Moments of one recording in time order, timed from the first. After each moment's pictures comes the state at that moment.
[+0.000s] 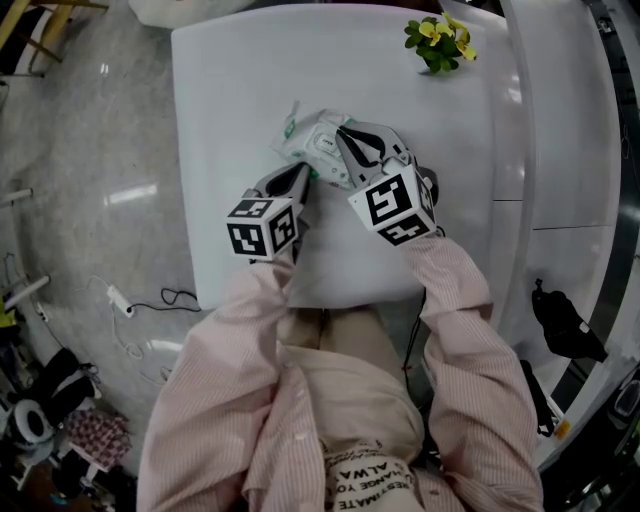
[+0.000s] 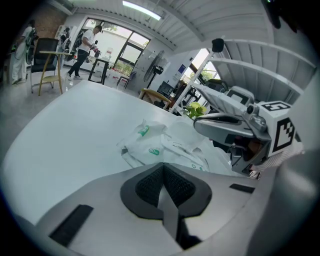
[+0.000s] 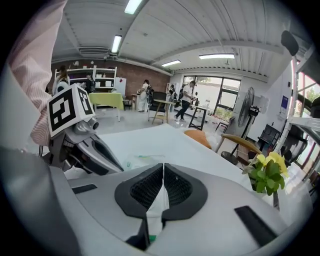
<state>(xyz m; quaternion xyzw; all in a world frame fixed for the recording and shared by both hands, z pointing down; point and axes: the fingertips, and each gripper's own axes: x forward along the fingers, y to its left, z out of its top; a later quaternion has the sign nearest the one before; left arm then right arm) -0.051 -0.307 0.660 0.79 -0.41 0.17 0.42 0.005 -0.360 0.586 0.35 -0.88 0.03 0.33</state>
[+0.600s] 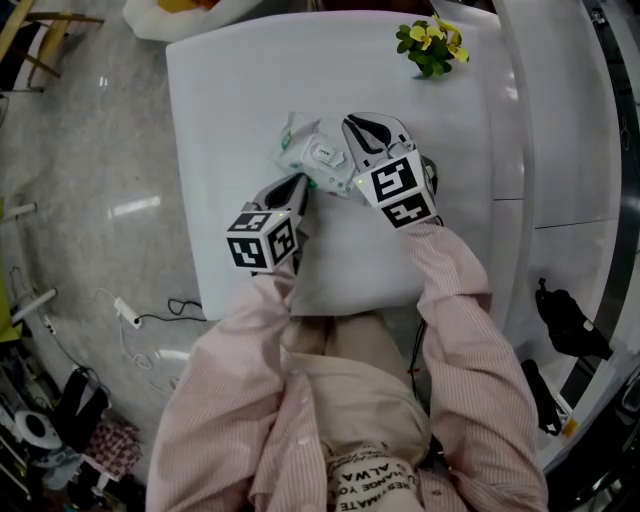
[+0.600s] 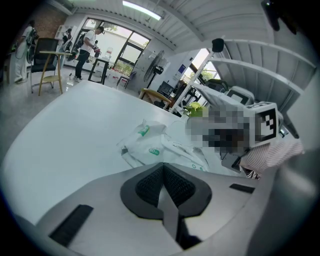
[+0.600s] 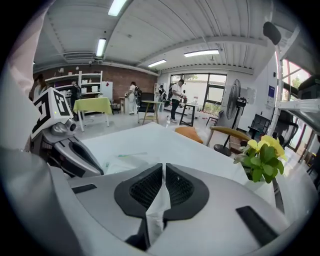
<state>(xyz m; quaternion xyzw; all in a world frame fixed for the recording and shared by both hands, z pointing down) -0.051 -0.307 0.660 0.79 -0.41 0.17 0.42 0.031 -0.394 0.602 0.40 -0.86 0.08 0.31</state>
